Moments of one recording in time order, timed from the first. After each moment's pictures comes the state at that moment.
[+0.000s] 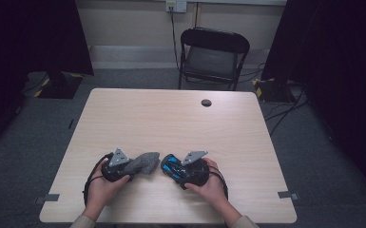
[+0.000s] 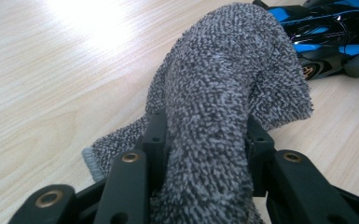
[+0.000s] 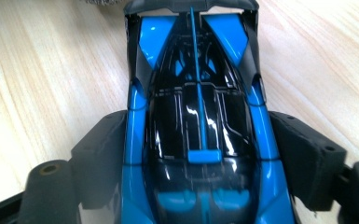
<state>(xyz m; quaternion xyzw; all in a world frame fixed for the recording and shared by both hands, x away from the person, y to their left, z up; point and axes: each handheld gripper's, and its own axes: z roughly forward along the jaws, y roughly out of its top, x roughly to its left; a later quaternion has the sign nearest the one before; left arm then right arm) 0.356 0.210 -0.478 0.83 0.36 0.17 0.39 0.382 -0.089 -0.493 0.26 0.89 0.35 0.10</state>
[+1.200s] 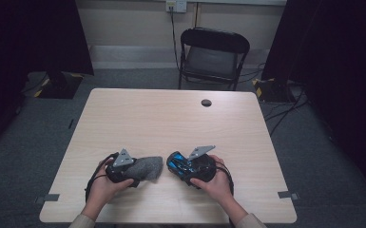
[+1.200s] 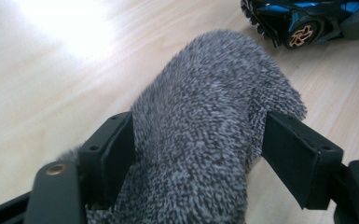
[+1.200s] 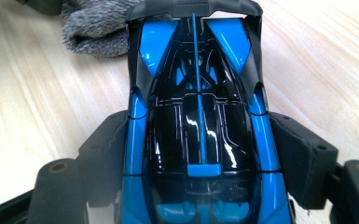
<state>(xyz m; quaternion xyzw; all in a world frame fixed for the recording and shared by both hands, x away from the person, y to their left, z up) 0.362 0.199 -0.478 0.86 0.30 0.15 0.39 0.386 -0.107 -0.472 0.29 0.89 0.35 0.07</state>
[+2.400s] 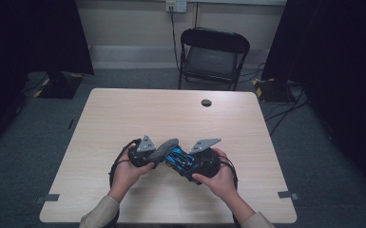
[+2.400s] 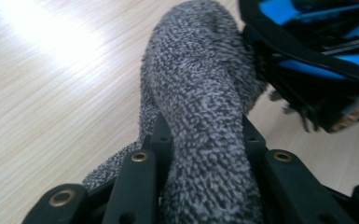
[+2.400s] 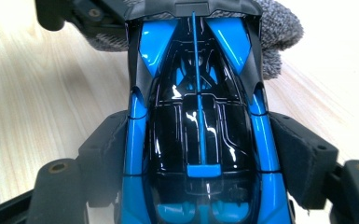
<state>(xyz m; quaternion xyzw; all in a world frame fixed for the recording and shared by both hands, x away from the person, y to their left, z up) 0.393 0.138 -0.449 0.85 0.28 0.15 0.41 0.380 -0.109 -0.426 0.26 0.88 0.39 0.07</state>
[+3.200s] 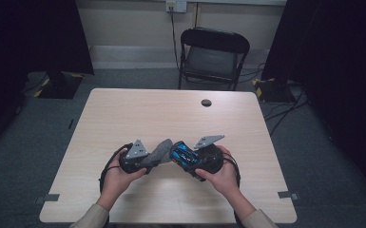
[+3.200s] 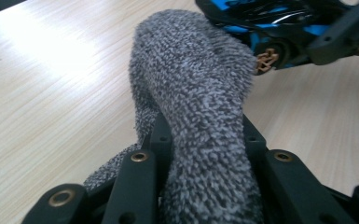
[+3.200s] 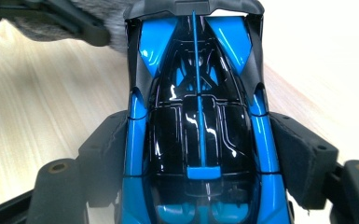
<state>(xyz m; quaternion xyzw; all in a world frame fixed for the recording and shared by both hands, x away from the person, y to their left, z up) 0.371 0.159 -0.442 0.85 0.27 0.15 0.43 0.393 -0.120 -0.429 0.30 0.87 0.38 0.07</state>
